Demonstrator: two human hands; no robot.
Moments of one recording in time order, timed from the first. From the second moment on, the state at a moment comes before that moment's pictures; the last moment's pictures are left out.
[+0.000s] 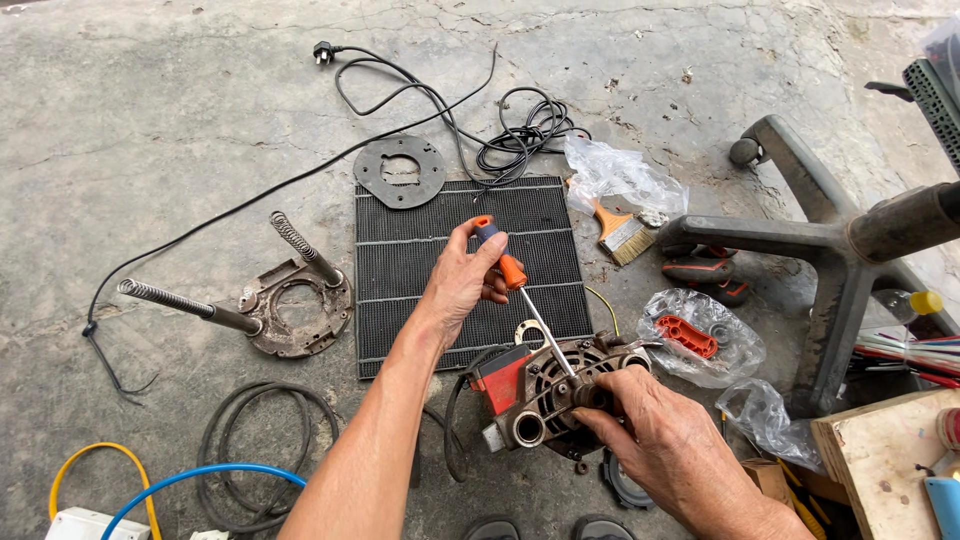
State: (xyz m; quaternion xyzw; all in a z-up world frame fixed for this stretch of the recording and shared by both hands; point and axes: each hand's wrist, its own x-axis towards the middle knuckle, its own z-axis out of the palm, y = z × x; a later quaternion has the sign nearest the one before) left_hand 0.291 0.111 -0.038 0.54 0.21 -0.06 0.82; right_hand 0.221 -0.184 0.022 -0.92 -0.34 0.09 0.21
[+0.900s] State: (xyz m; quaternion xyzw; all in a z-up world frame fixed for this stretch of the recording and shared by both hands) left_hand 0.284 0.094 -0.020 0.52 0.35 -0.05 0.78; right_hand 0.222 -0.185 0.025 -0.91 -0.38 0.11 0.14
